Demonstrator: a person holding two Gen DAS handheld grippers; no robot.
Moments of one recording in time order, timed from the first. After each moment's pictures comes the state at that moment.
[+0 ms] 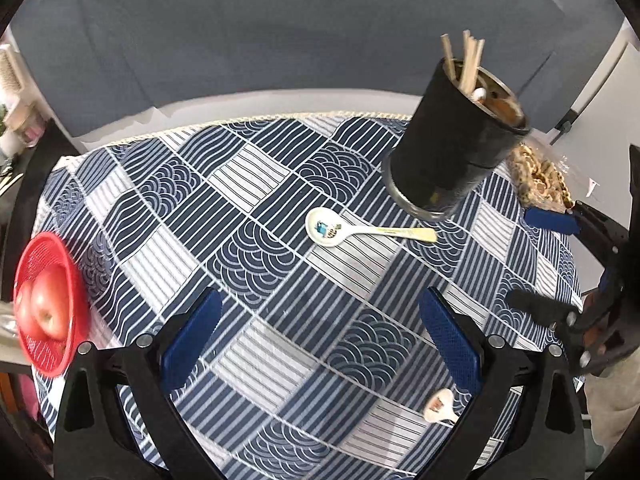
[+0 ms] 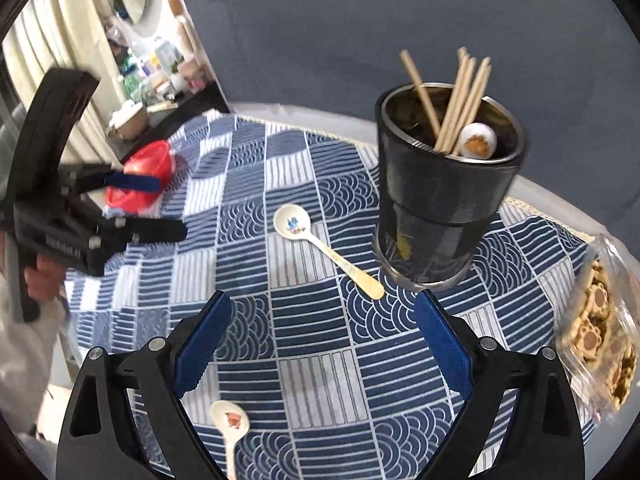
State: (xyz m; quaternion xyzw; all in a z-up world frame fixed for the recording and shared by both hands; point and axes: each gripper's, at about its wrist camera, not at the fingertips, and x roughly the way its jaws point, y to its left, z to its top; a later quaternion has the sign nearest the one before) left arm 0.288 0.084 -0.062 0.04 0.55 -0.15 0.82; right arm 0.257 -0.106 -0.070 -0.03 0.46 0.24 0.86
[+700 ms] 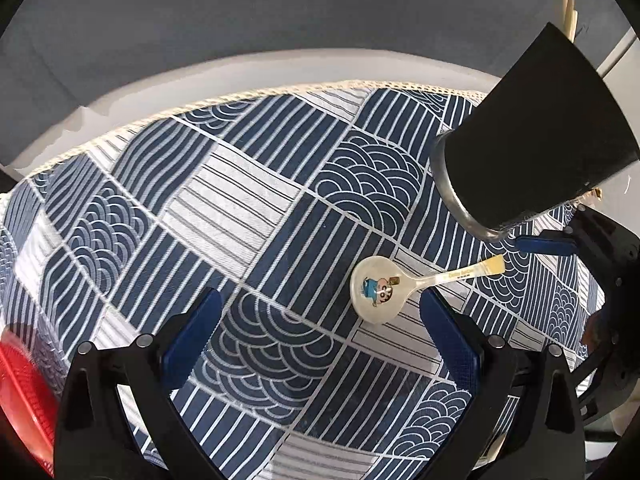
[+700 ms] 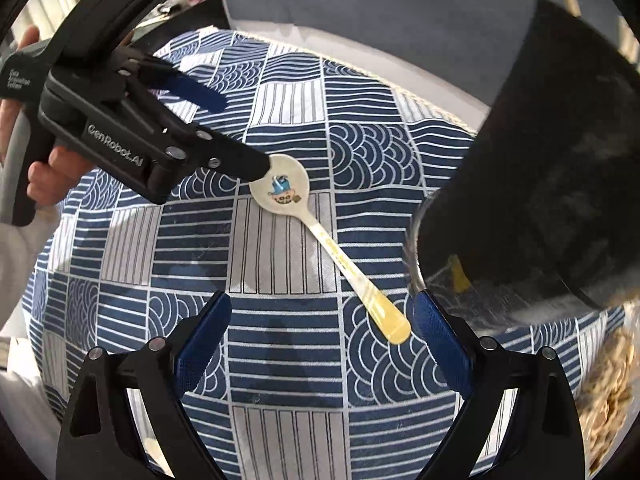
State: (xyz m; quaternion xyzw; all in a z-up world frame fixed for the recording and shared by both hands) left arm 0.386 0.080 -0.148 0.07 0.58 -0.22 0.78; right arm 0.319 -0.048 -0.146 -0.13 0.52 0.25 0.80
